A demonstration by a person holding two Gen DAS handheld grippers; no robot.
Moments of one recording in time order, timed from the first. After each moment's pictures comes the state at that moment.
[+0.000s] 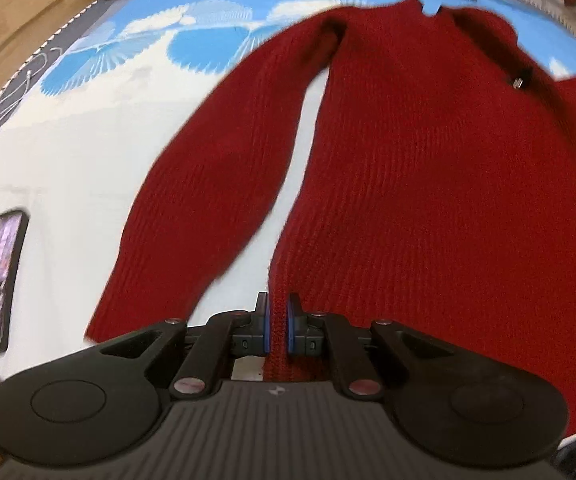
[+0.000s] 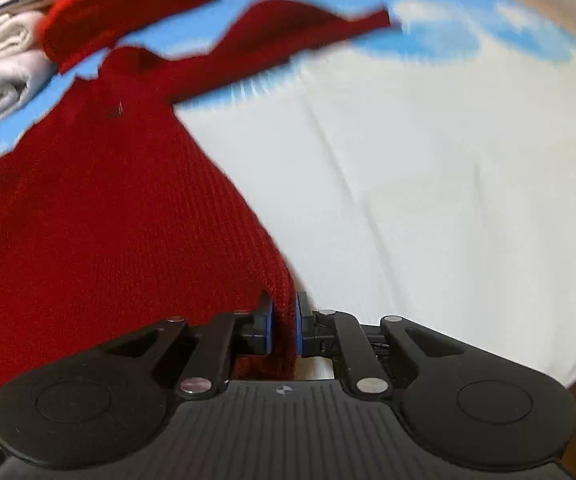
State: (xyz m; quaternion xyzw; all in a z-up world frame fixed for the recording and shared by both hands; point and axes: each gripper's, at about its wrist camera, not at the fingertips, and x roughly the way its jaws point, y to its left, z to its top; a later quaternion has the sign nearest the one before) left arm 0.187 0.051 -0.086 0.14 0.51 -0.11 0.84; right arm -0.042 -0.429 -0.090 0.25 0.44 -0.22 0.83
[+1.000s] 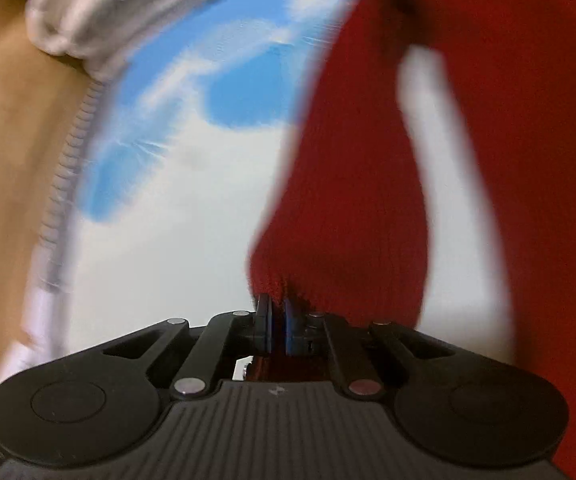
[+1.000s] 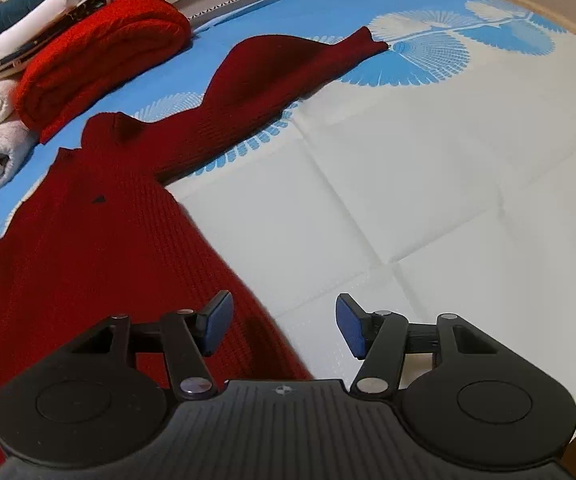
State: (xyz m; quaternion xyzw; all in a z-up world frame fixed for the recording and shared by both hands) left arm 0.351 0.060 -0.091 0.39 0.44 -0.04 0.80; right arm 0.031 -0.441 -0.072 0.29 0.37 -0.27 0.84
